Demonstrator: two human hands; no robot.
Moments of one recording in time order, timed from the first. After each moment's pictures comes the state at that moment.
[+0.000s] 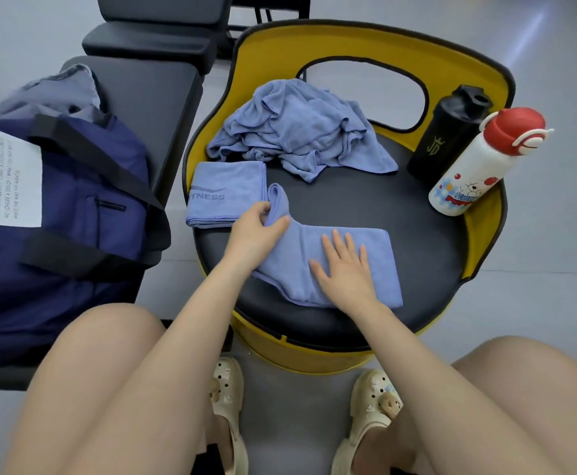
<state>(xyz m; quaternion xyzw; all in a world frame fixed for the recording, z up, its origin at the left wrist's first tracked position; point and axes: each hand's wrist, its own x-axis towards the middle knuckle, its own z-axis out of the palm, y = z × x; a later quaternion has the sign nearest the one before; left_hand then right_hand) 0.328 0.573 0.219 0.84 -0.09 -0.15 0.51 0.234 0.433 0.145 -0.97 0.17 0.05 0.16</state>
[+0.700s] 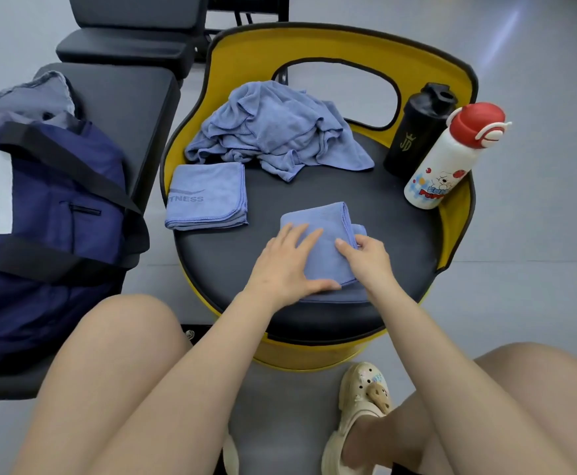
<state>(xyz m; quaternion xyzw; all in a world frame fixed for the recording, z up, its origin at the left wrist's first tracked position) 0.273 0.533 0.189 0.89 -0.39 -0.12 0.19 0.210 0.393 0.191 -0.77 0.37 -0.06 0.52</state>
